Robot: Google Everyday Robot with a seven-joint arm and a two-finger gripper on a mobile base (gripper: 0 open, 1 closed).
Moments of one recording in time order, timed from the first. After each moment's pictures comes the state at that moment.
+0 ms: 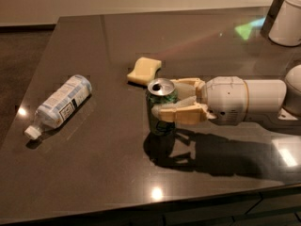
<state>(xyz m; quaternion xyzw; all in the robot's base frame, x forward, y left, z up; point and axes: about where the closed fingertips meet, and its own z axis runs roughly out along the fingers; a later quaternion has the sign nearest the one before) 0.438 -0.030 0.933 -0.49 0.57 0.43 0.50</state>
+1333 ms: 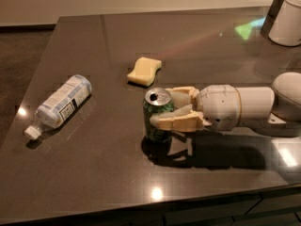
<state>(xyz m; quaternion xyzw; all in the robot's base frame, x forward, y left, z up) 0.435 -0.024 0.910 -0.50 0.55 0.46 0.49</state>
